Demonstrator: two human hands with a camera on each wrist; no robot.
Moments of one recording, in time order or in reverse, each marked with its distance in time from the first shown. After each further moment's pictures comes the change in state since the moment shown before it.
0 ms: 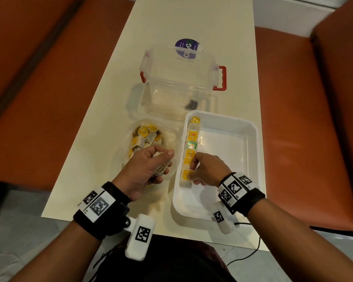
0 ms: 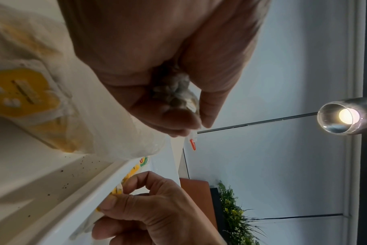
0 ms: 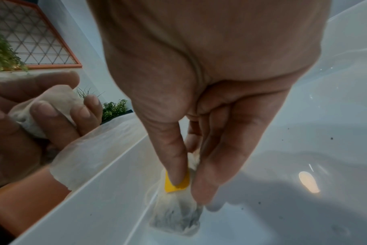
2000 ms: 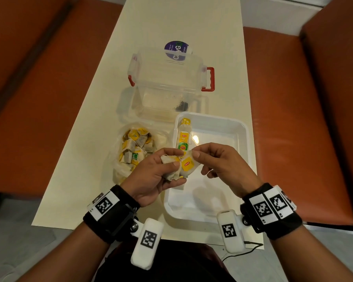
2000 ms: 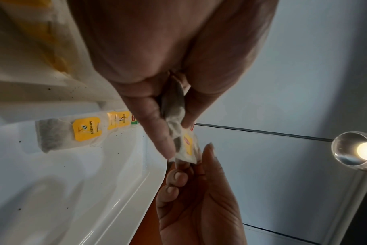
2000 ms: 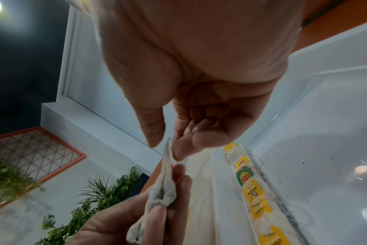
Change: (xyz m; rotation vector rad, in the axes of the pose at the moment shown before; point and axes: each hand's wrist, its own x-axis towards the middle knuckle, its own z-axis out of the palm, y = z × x) left_hand 0.001 -0.004 0.034 -0.236 -0.202 -0.110; right_hand -0.064 0.006 -0.044 0.791 0.123 -0.214
